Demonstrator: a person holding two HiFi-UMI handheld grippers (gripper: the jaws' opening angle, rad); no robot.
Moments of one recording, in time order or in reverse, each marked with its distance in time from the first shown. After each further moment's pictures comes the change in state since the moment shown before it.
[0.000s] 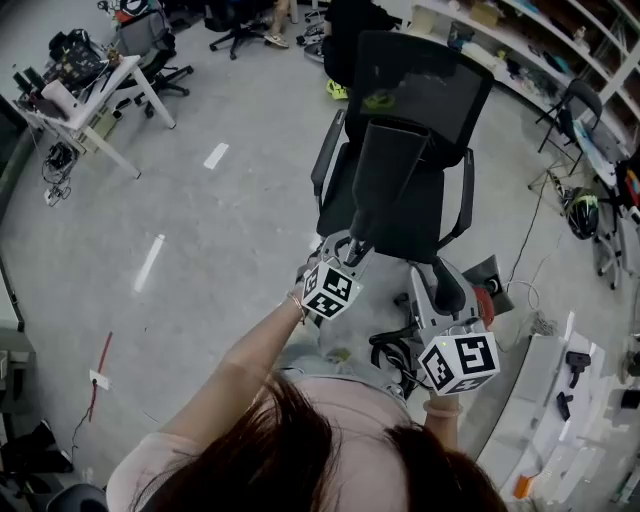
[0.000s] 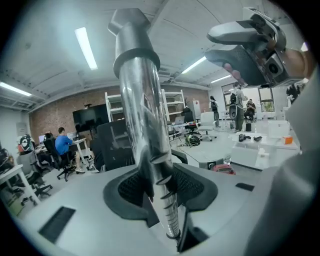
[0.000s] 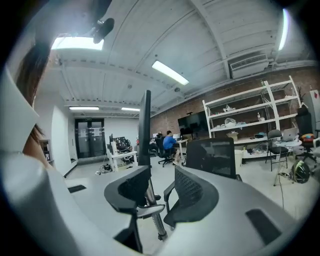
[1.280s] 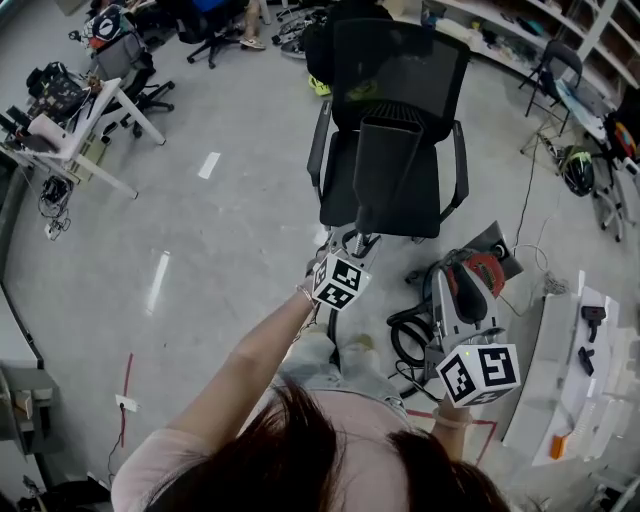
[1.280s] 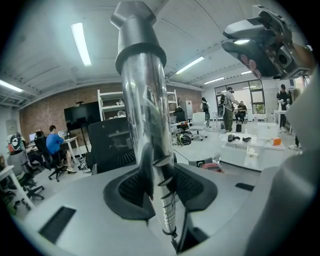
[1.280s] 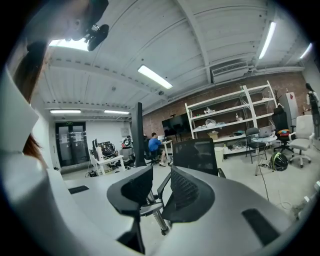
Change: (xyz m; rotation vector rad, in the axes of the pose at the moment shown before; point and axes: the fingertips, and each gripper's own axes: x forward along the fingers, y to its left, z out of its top) left arm -0.034 -0.027 0.004 0.007 0.019 -0.093; right arm -0.079 0.030 0.017 0.099 -0.024 -0.192
